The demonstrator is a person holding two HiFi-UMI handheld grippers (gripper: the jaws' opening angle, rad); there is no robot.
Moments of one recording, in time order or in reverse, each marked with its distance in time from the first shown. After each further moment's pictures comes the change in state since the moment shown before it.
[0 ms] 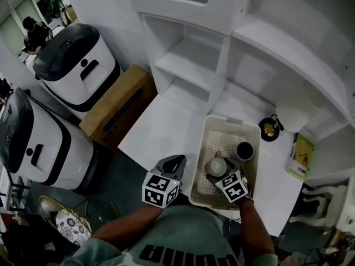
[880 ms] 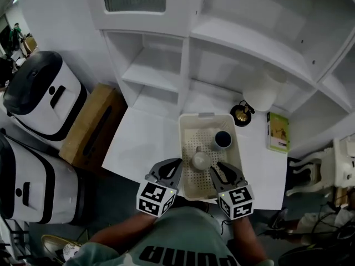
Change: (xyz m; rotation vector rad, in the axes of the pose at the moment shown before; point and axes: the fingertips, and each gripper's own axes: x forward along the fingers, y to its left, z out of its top) left arm -0.020 -0.060 0.032 0.177 -0.052 -0.292; right arm -0.148 0.019 0.060 0.357 -0.374 -0.373
